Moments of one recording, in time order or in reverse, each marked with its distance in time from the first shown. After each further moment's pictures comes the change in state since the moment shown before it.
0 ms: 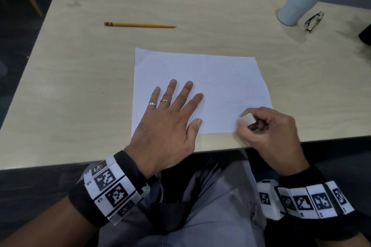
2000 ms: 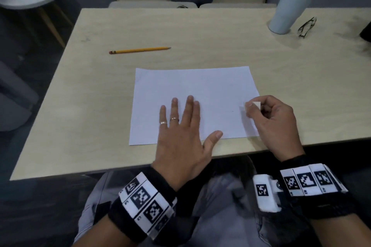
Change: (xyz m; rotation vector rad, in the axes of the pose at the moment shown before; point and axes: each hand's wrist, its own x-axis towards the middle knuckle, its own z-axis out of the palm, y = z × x) left_hand 0.010 0.060 0.000 0.094 -0.095 -0.198; right_hand 0.030 0.044 -0.005 0.319 0.235 0.224
